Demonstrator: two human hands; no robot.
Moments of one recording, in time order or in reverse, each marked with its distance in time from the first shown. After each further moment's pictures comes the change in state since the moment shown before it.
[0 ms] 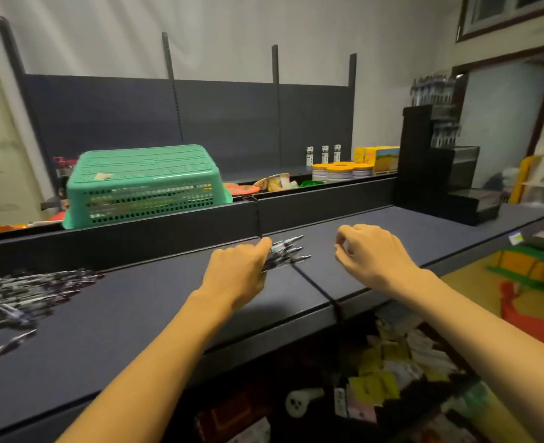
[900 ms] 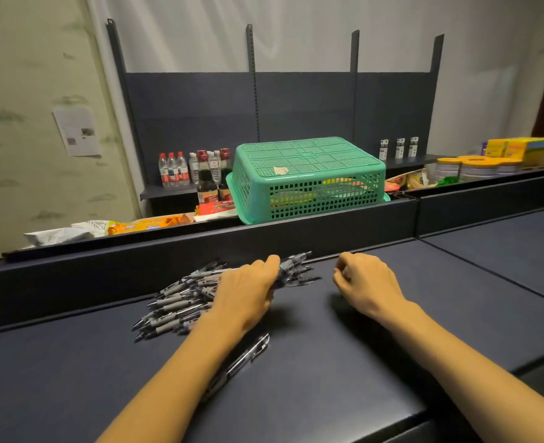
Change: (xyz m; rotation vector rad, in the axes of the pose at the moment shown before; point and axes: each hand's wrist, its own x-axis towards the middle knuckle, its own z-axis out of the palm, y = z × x) left_hand -0.135 -0.328 0.007 -0.022 -0.044 -0.065; right_hand 0.091 -0.341 0.139 0.212 -0.024 0.042
